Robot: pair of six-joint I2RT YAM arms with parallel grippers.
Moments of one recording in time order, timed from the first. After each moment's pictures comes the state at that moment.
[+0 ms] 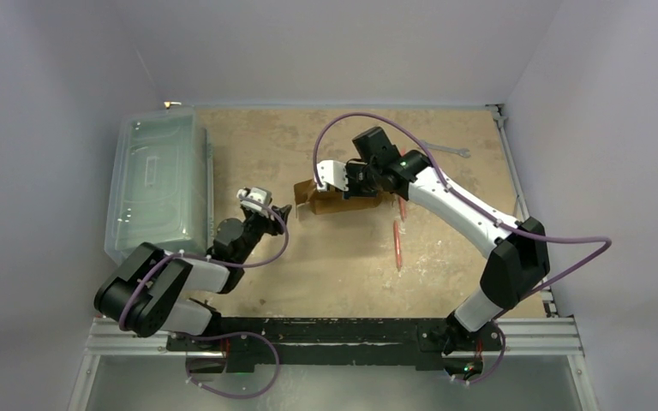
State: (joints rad) left arm -0.46 1.40 0.19 1.16 0.00 -0.07; right arm 0.66 1.60 1.42 -0.71 -0.18 -0.97
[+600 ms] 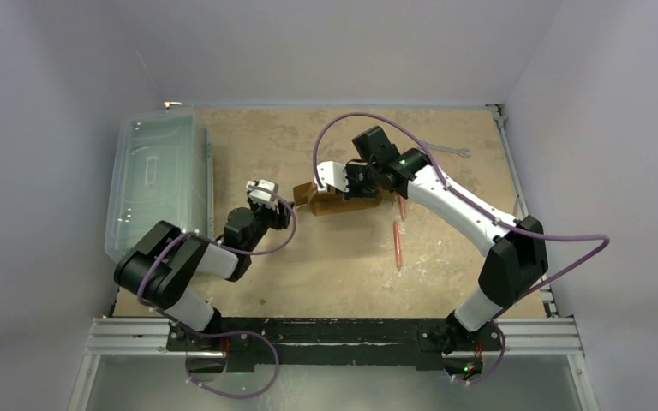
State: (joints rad) left arm -0.45 1.54 0.28 1.13 -0.04 -0.08; right arm 0.65 1.61 1.44 -0.75 -0.20 -0.99
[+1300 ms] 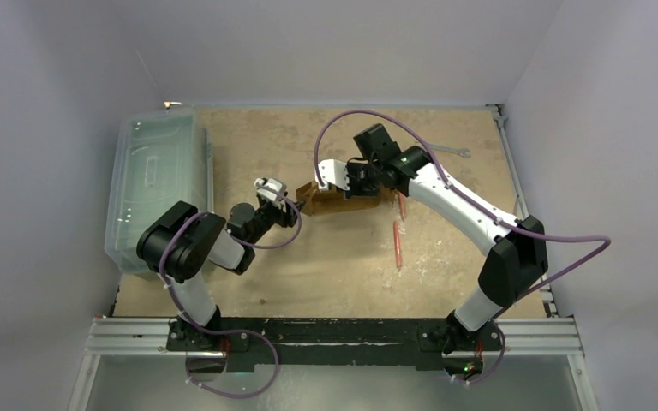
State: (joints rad) left arm -0.41 1.76 0.34 1.35 0.19 -0.04; right arm 0.65 1.62 1.46 -0.77 -0.22 -1.00
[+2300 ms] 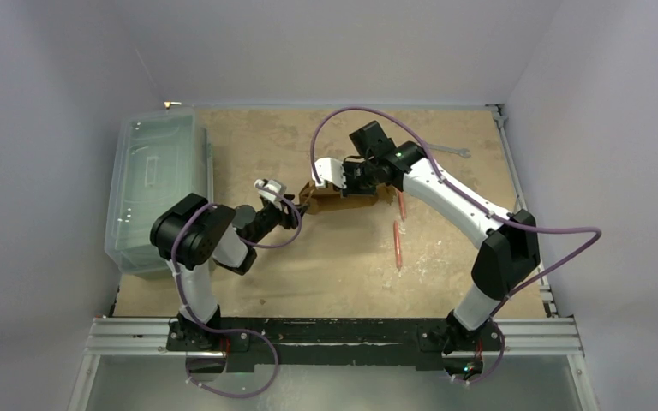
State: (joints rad) left arm -0.40 1.89 0.36 1.49 0.29 -0.13; right arm 0.65 1.67 1.52 -0.81 -0.25 -1.00
